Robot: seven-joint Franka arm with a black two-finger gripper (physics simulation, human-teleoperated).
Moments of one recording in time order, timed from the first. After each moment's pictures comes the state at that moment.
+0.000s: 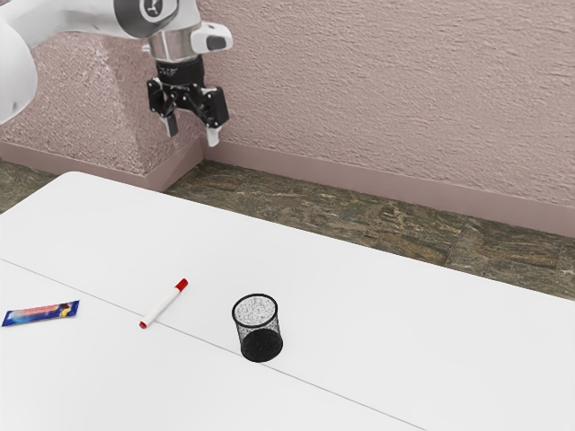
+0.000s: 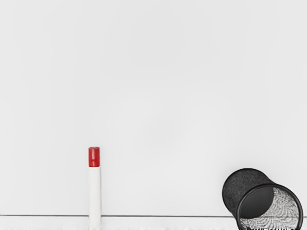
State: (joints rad) arm -0.06 0.29 0.05 -1.23 0.02 1.49 0.00
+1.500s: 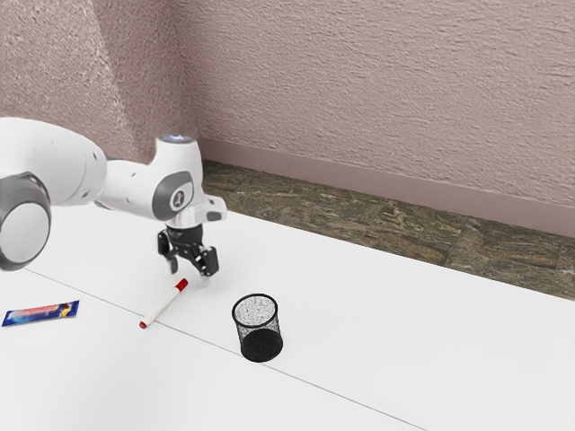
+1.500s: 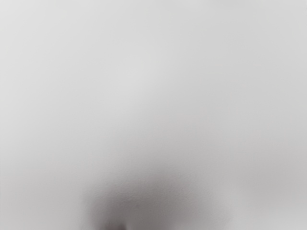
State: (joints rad) arm 0.00 0.52 0.14 -1.79 0.01 2.16 0.16
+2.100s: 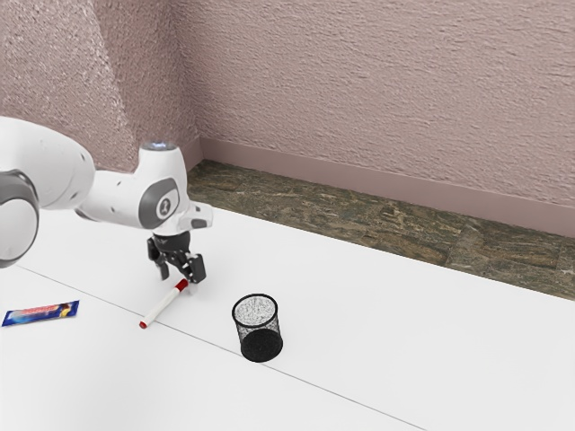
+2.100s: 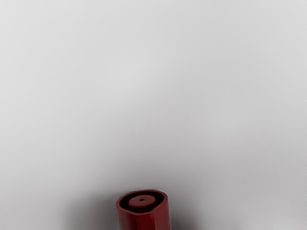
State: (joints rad) arm 0.00 0.48 0.17 -1.89 -0.04 2.24 0.30
